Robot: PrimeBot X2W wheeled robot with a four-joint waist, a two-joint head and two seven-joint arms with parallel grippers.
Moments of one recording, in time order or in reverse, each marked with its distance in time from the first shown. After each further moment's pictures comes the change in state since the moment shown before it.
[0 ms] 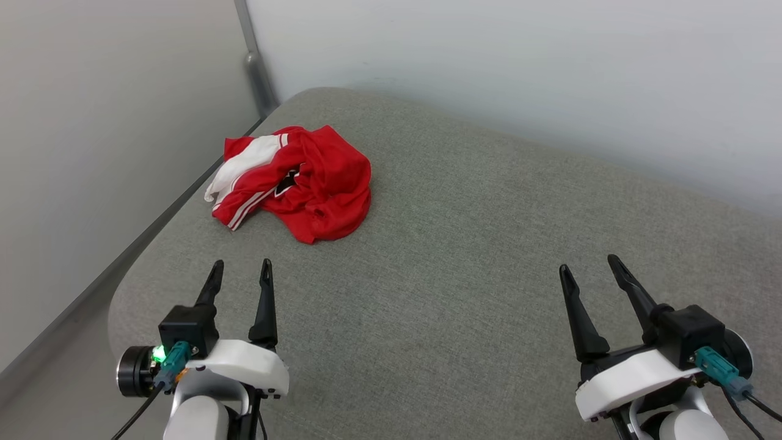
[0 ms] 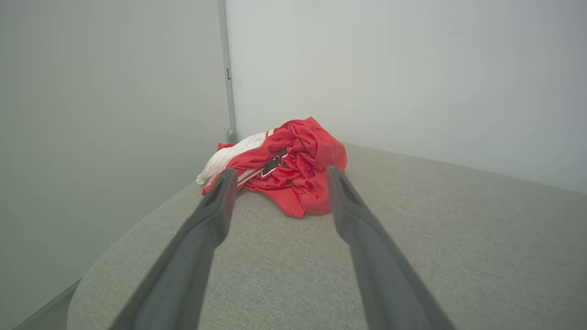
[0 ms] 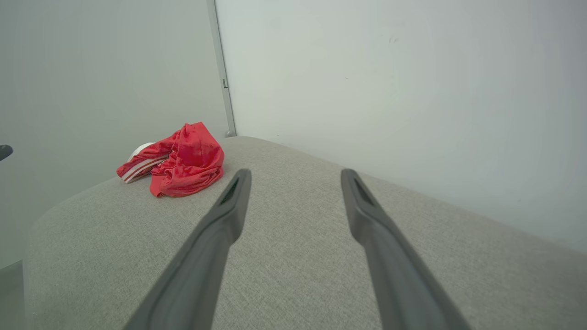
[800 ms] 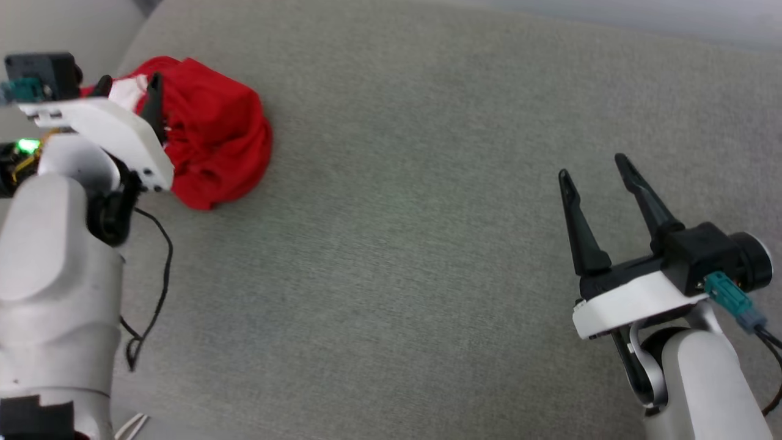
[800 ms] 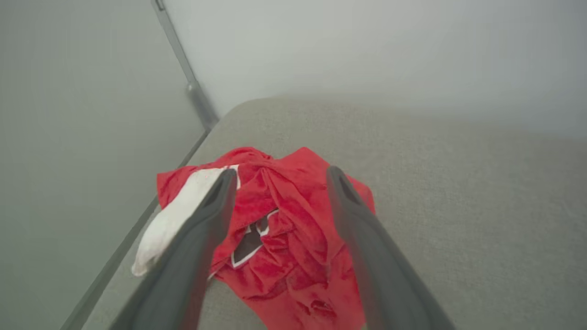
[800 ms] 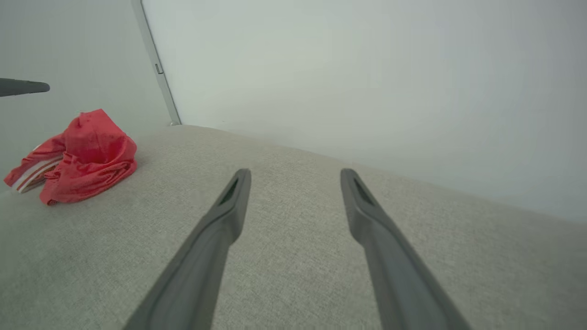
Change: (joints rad) left arm -0.658 0.248 0.022 0.364 -0.179 -0.078 0.396; right arm -0.205 0.001 0.024 -0.052 -0.071 0.000 0.026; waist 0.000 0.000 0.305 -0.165
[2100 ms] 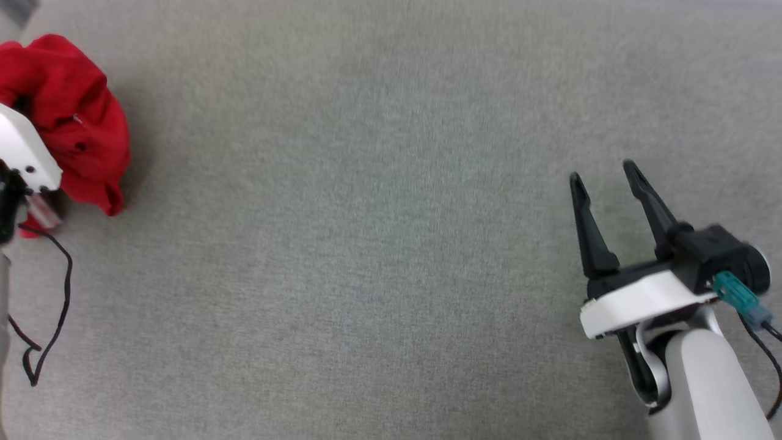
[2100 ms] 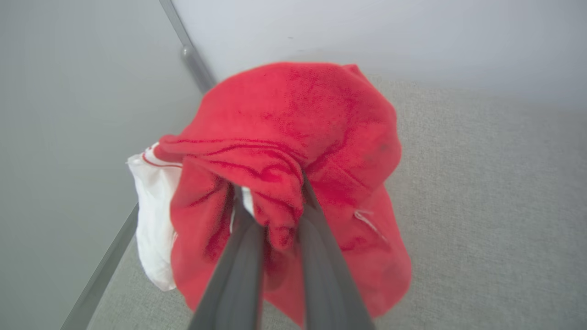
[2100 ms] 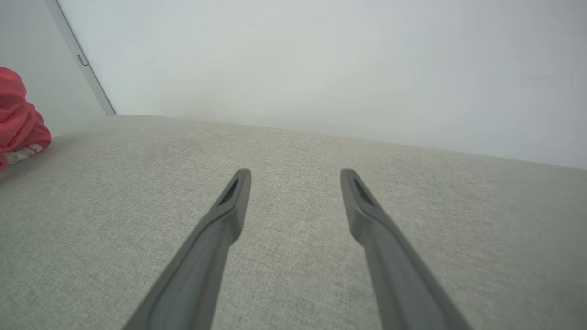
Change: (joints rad) left arm -0.071 0.257 -0.135 0.135 -0.233 0.056 0.142; right arm -0.029 0.000 -0.036 0.112 0.043 0.000 -0.068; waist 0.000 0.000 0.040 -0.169
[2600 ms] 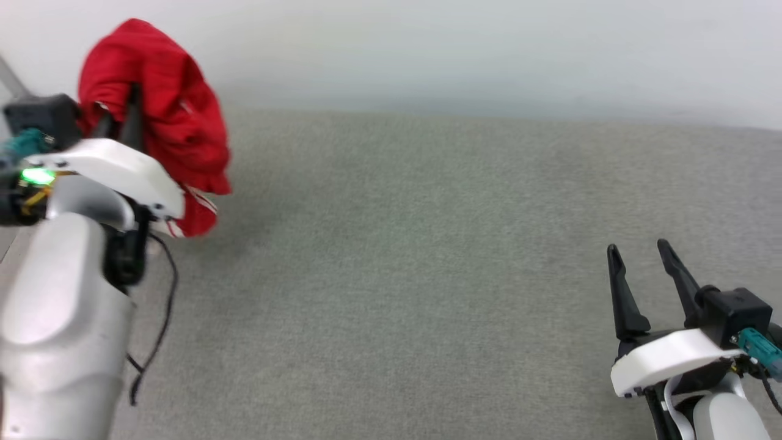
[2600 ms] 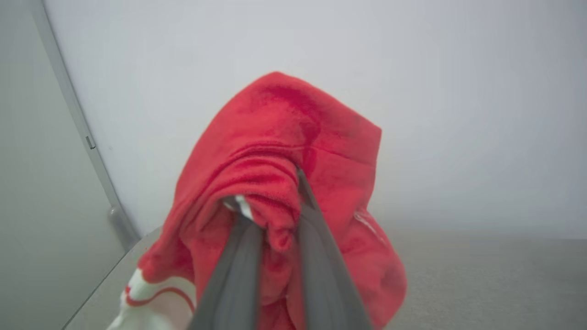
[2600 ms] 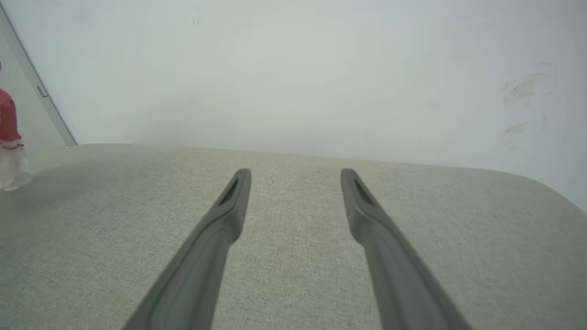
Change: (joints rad) left arm 0.193 -0.166 -0.049 -0.273 0.040 0.061 -0.333; right arm 0.180 0.000 -0.109 -0.012 0.021 0.000 0.044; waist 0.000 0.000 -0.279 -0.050
